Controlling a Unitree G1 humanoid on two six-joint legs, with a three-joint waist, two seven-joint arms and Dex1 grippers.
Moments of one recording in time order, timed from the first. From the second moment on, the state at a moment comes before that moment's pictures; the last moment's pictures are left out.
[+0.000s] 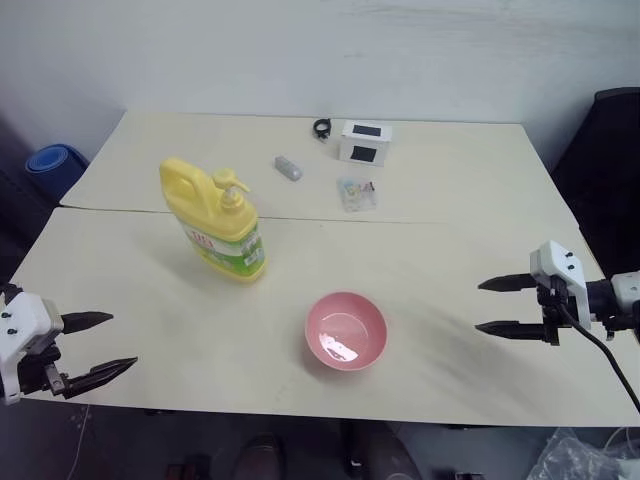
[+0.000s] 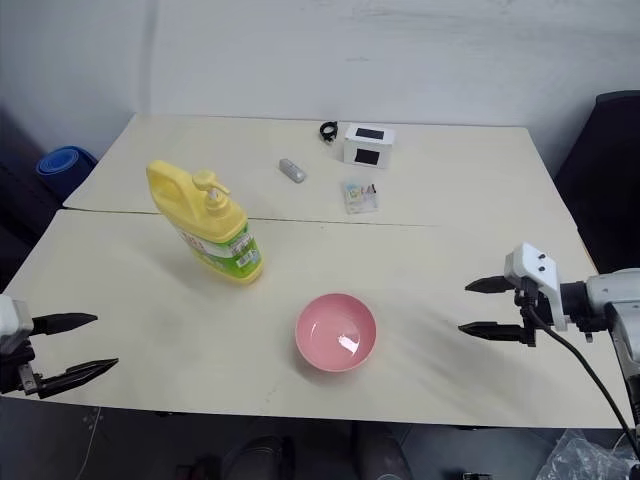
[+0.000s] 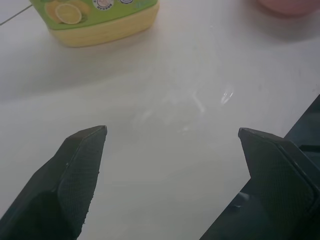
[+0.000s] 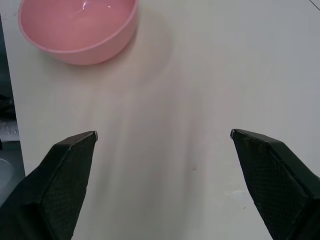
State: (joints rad) left arm 0.40 0.95 0.71 -0.19 -0.45 0.31 -1.14; right arm -0.31 -1.03 -0.11 0.18 0.35 0.29 1.45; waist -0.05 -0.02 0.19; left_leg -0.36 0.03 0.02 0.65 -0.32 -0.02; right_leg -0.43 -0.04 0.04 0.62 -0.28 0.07
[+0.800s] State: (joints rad) left arm 0.25 1.14 0.68 -0.51 -0.79 0.72 -1.27; right arm -0.23 -1.04 -0.11 -0.46 0.55 0.58 1.34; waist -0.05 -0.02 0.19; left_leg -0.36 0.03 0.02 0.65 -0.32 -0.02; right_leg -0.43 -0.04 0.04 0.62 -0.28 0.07
